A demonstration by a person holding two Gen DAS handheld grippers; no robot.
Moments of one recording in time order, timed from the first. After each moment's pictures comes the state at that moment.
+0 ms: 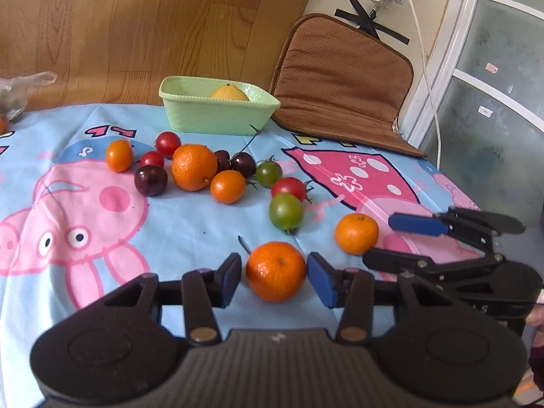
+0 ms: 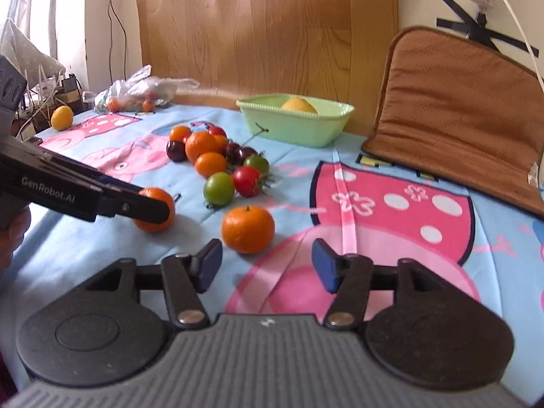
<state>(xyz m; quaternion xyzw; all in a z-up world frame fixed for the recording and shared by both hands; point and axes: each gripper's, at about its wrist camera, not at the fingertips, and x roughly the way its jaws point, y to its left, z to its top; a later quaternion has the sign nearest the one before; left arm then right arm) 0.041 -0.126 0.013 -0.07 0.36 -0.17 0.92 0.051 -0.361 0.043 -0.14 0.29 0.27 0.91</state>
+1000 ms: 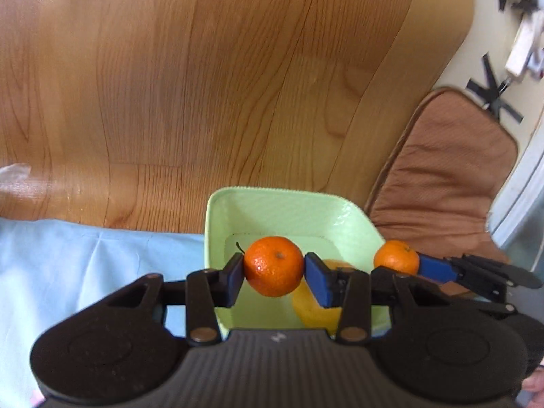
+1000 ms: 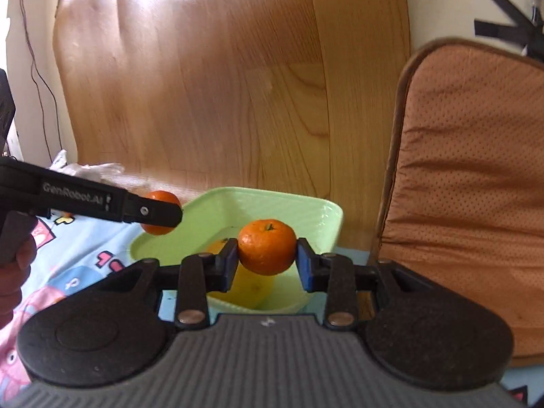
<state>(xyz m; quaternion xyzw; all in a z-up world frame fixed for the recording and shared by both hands) 0.309 -0.089 0.054 -0.08 0.35 -0.09 0.93 0.271 -0.300 0.056 -0.08 0.27 0.24 0.93</state>
